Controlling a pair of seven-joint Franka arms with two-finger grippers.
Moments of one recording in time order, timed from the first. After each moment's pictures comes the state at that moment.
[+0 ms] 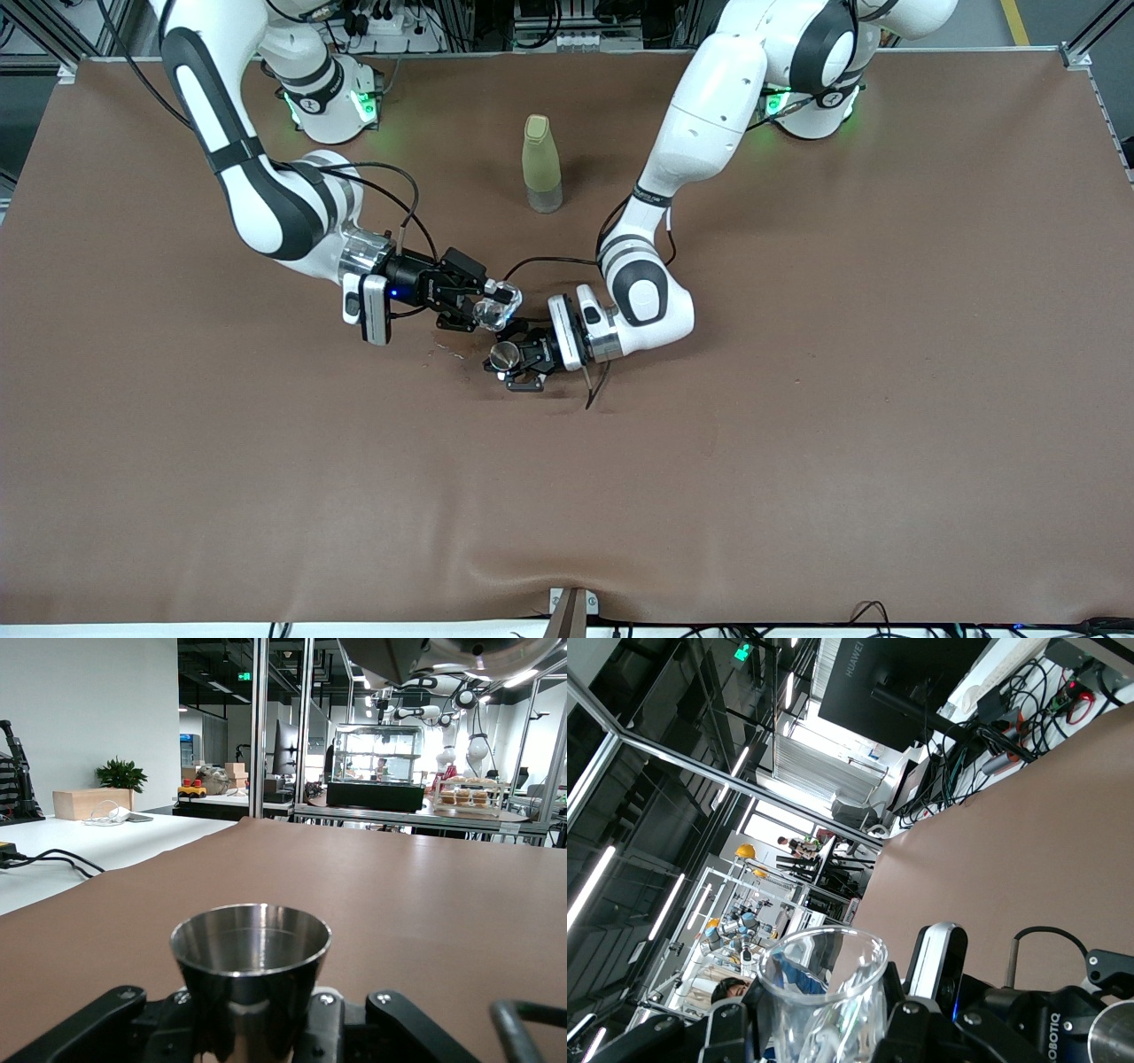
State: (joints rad) left arm -0.92 1.08 0.29 -1.32 -2.44 2.16 2.40; right arm 0.30 0.27 0.13 -2.13 2.10 2.15 -1.40
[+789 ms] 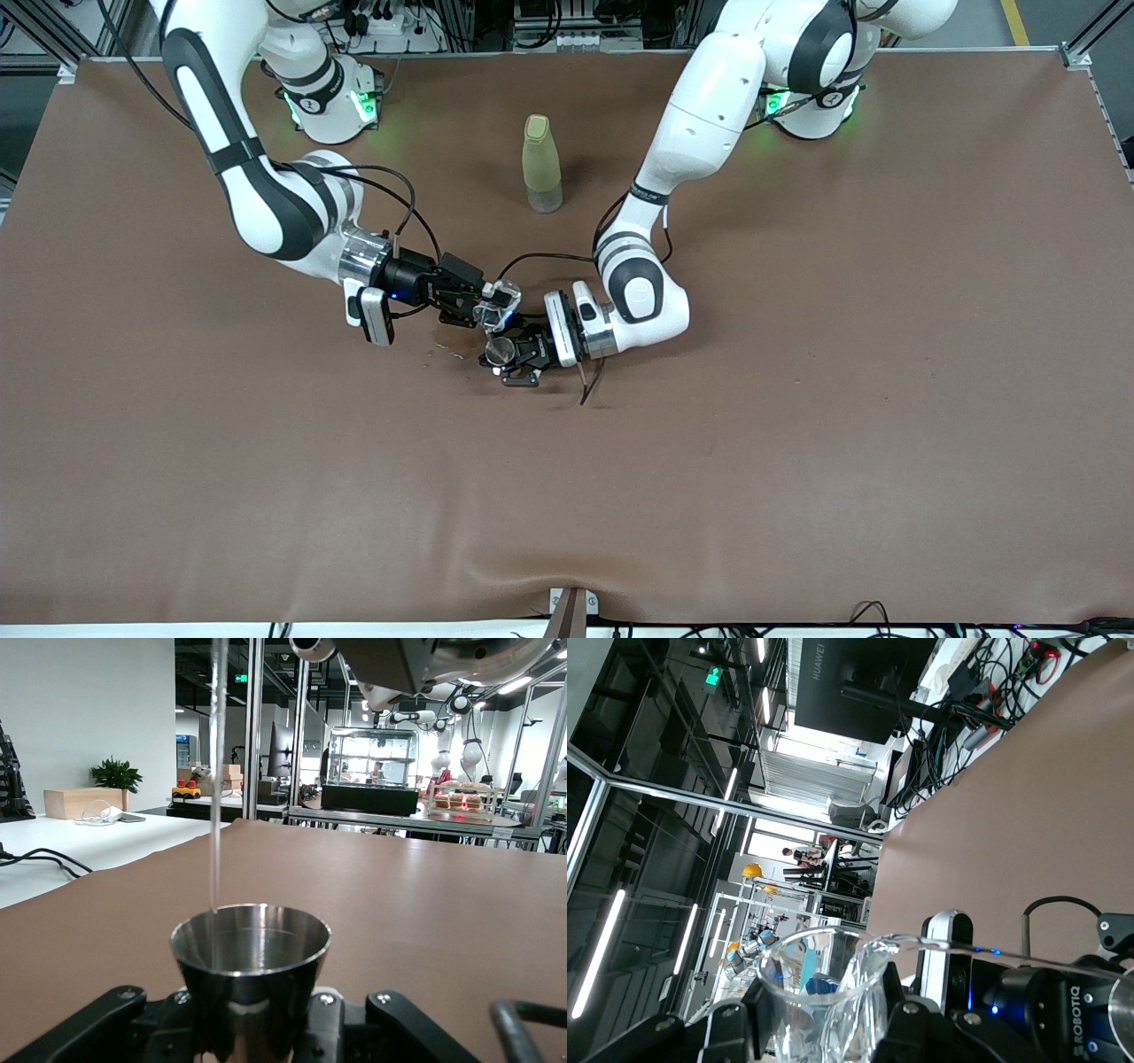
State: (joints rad) left arm -0.92 1.08 0.28 -1.32 -2.44 2.16 2.40; right arm 0.30 0.27 0.13 -2.13 2.10 2.15 -1.22
